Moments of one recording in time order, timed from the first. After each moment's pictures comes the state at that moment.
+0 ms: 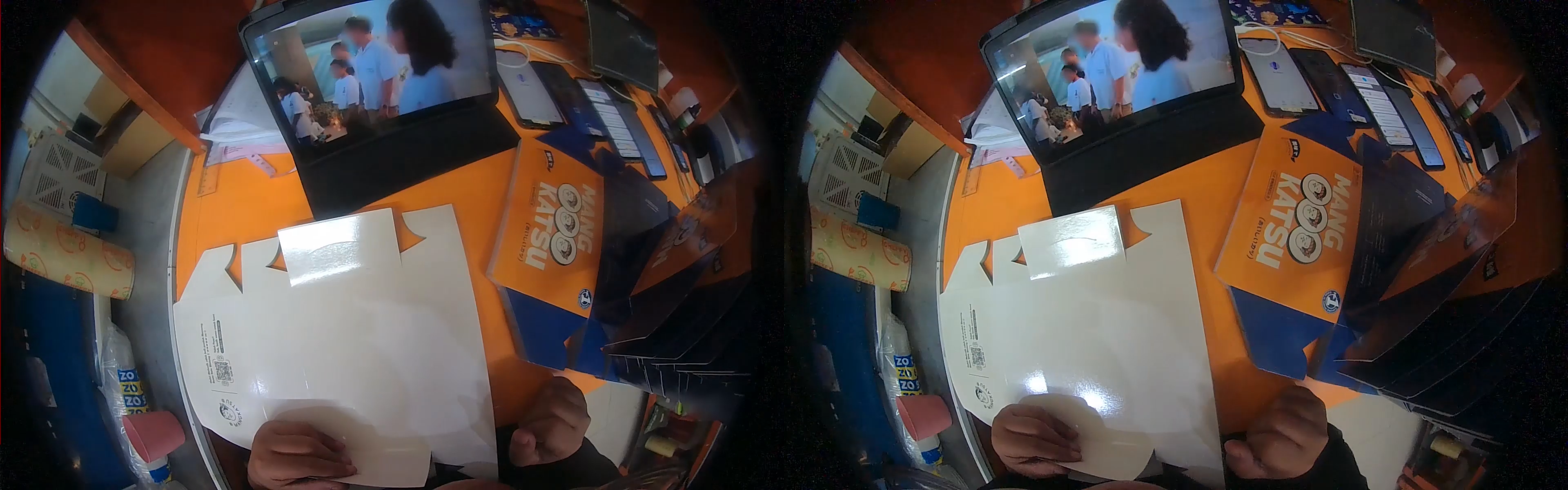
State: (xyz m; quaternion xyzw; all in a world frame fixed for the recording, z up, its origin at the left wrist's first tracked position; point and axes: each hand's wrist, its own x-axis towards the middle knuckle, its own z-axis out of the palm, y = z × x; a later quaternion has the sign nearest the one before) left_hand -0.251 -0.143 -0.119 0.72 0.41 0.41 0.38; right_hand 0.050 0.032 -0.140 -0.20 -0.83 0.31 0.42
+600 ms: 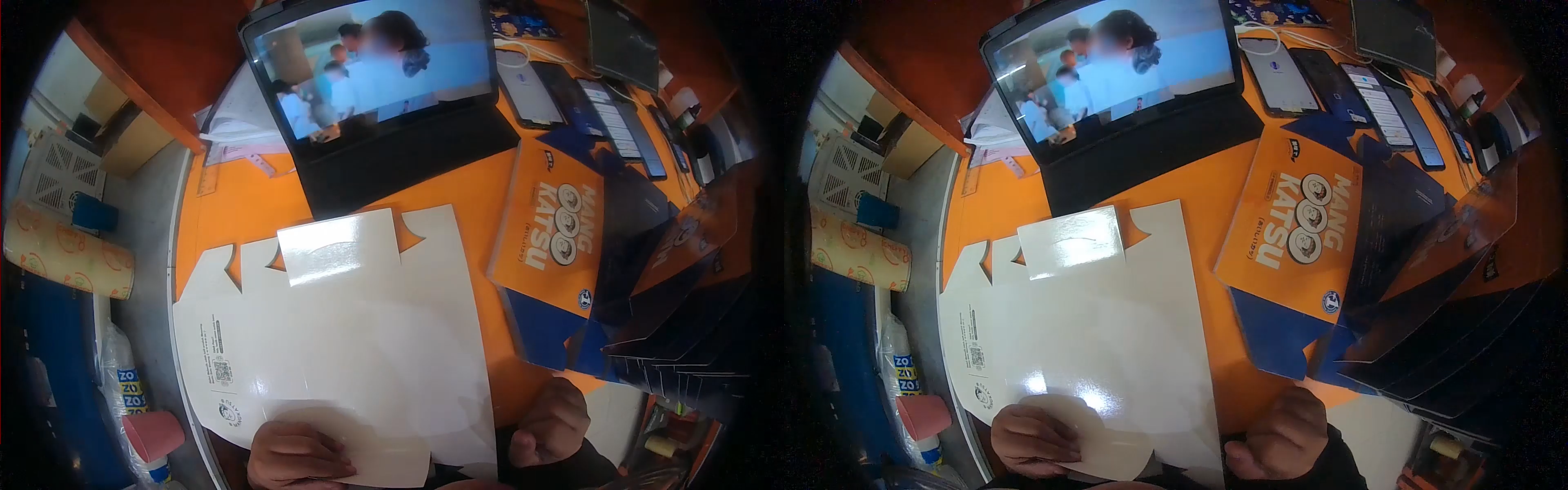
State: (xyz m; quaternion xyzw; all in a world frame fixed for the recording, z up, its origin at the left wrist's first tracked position) left_hand -0.248 -0.144 -0.120 0.71 0.41 0.43 0.38; right_hand 0.049 0.038 -0.135 -0.17 -0.85 0.29 0.40
